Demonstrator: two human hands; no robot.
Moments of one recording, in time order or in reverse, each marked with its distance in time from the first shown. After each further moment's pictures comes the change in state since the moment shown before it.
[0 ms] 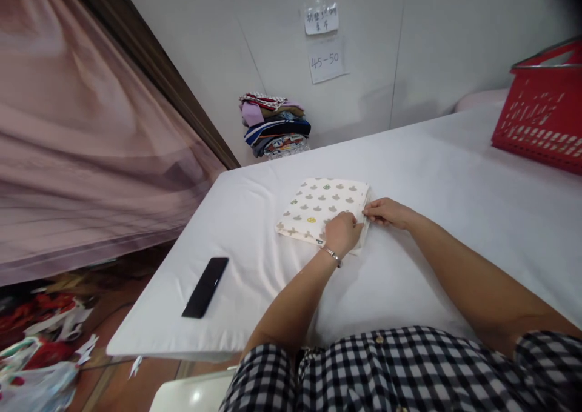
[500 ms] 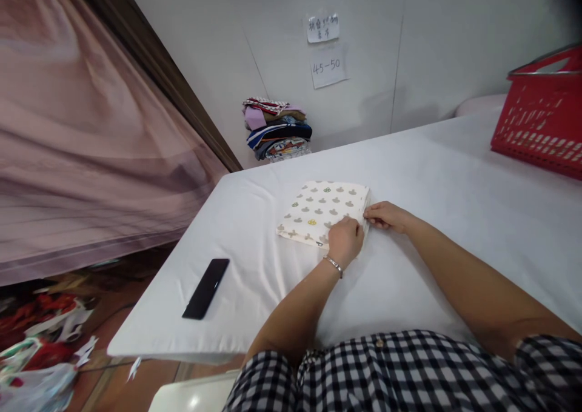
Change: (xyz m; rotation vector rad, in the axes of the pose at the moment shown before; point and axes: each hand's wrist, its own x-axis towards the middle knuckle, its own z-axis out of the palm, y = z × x) left_hand -0.012 0.000 0.014 0.037 0.133 0.147; right_hand -0.004 -0.004 0.006 0.066 0.009 0.032
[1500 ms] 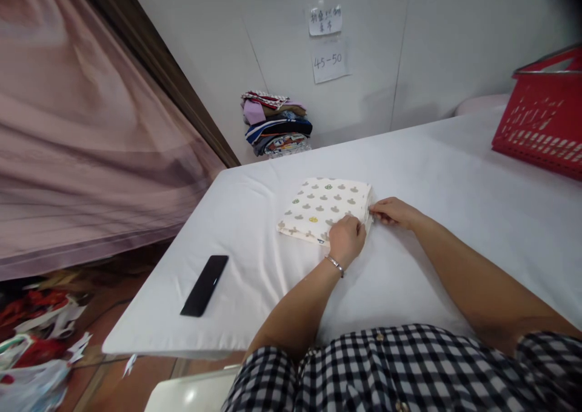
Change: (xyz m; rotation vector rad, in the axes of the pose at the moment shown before) left_hand -0.005 -0.004 0.005 -0.035 0.054 0.001; right_hand 0.004 0.004 -0.013 -0.053 0.153 0.032
